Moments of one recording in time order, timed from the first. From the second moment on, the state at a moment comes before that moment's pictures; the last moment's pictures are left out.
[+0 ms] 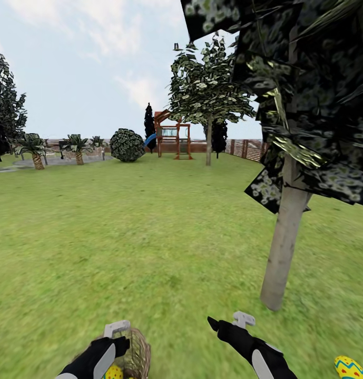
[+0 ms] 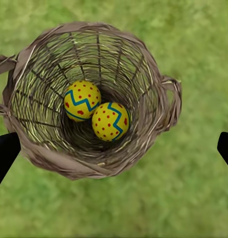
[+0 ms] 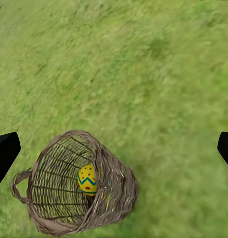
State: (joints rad) left arm -0.51 -0.02 -0.07 -0.34 0.30 0.27 0.24; right arm -0.23 0.02 0.05 -0.94 -0.45 0.33 0.19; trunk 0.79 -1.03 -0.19
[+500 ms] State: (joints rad) left arm -0.51 -0.01 -0.07 -0.34 0.30 0.27 0.24; right arm -0.23 0.02 0.05 -0.94 -0.45 0.33 0.19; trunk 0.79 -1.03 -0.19
